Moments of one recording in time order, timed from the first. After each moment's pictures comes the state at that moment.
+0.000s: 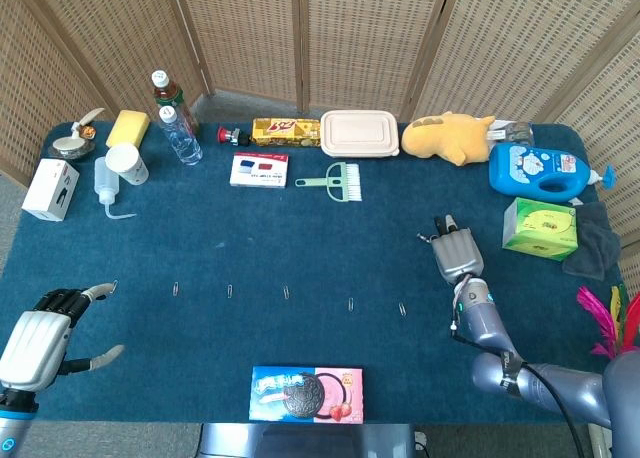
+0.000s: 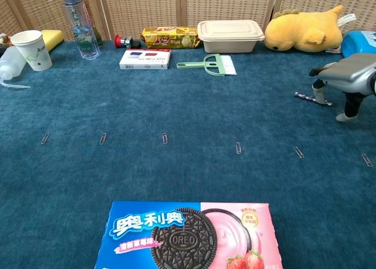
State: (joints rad) left arm -0.07 -1.05 0.03 -1.88 1.64 1.49 0.14; right arm 0.87 -1.47 0.02 -1.40 -0.59 0.96 -0.94
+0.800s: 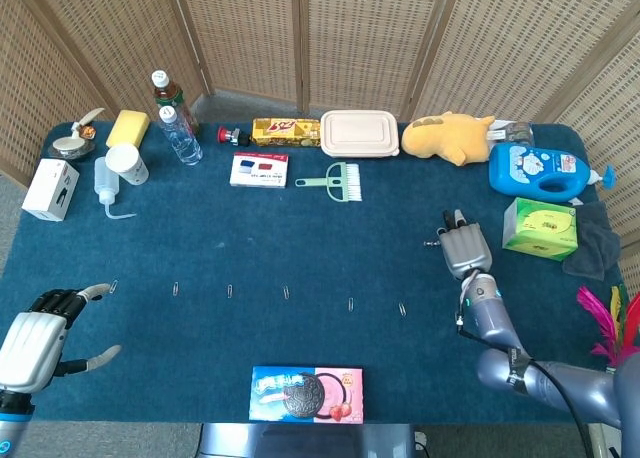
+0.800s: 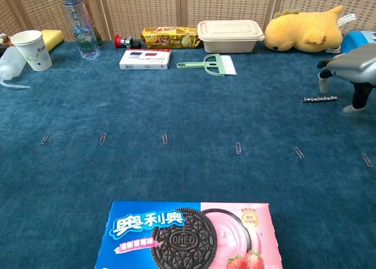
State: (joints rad) left arm -0.07 -1.04 0.03 -1.88 1.65 1.51 0.13; right arm 0.86 -1.41 0.04 -1.45 -0.57 0.98 -0.92
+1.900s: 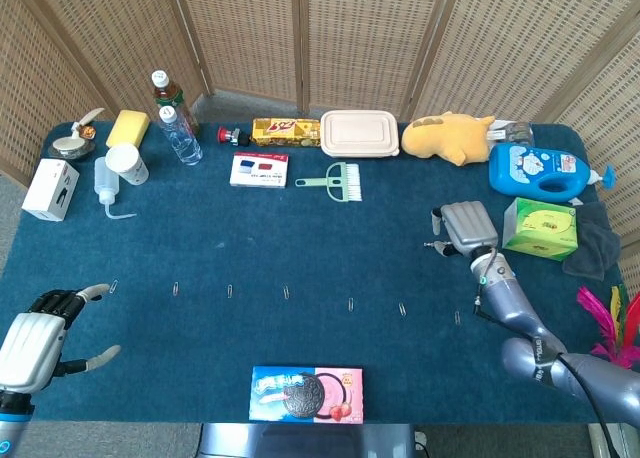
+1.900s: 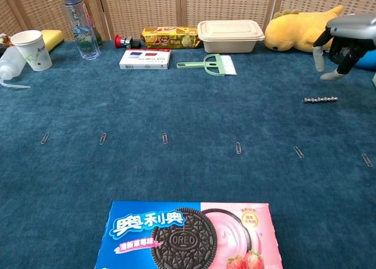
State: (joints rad) left arm -0.06 -1.06 0.03 -1.85 1.65 1.52 0.11; right arm 0.80 -1.35 0.18 -1.36 -0.89 0.82 -0.36
